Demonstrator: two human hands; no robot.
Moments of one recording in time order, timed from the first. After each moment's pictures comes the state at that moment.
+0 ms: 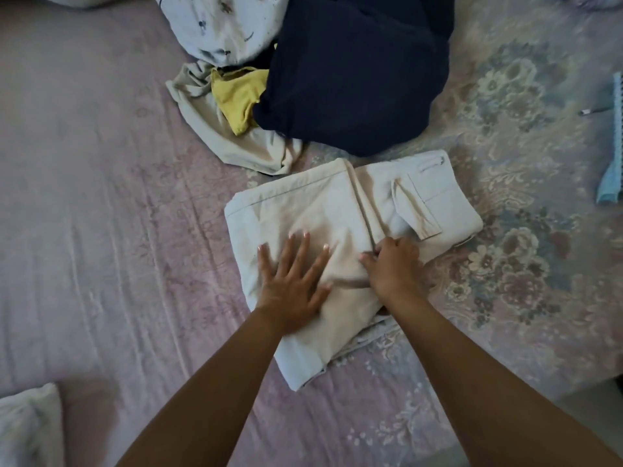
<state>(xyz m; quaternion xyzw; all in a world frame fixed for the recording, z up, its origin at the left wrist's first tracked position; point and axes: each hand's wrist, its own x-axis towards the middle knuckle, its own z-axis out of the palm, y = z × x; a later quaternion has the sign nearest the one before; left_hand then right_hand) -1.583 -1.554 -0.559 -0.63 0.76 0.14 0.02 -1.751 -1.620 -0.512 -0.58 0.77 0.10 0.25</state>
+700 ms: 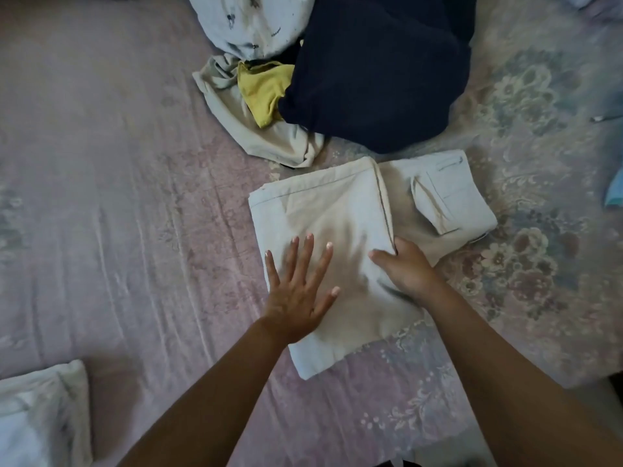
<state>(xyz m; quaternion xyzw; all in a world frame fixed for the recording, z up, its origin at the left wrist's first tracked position) -1.562 -1.519 -0.532 -0.65 0.75 0.13 -0.07 -1.745 -1.609 -0.475 -0.47 0.69 -0.09 0.55</state>
